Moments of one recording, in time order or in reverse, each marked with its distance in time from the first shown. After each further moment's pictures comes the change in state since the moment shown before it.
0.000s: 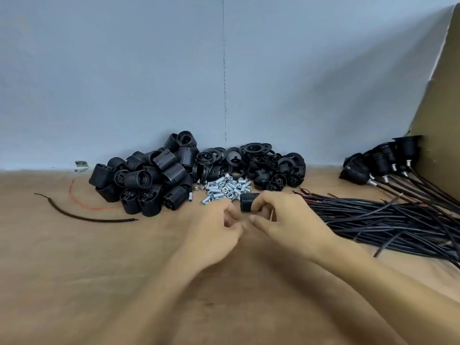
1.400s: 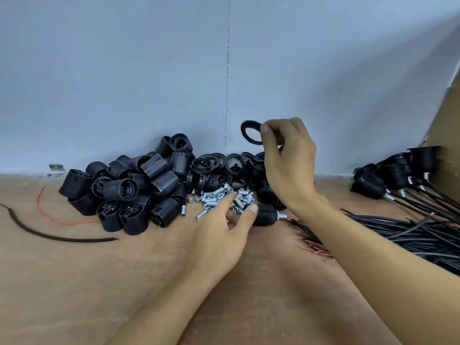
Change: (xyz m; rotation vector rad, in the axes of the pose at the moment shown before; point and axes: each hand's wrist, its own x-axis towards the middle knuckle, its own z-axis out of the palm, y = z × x) left_hand 0.049 -0.027 0.041 -0.265 0.207 0.080; right_hand 0.113 -0.004 -0.006 0.115 0.808 -0.127
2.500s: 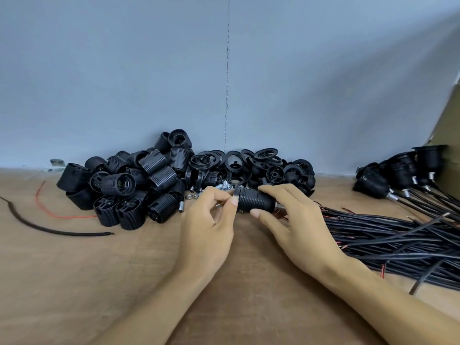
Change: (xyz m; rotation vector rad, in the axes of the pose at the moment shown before) left_hand -0.009 0.011 -0.008 -0.192 0.208 0.114; right_hand -0.083 0.031 -0.048 -0.087 -0.495 -0.085
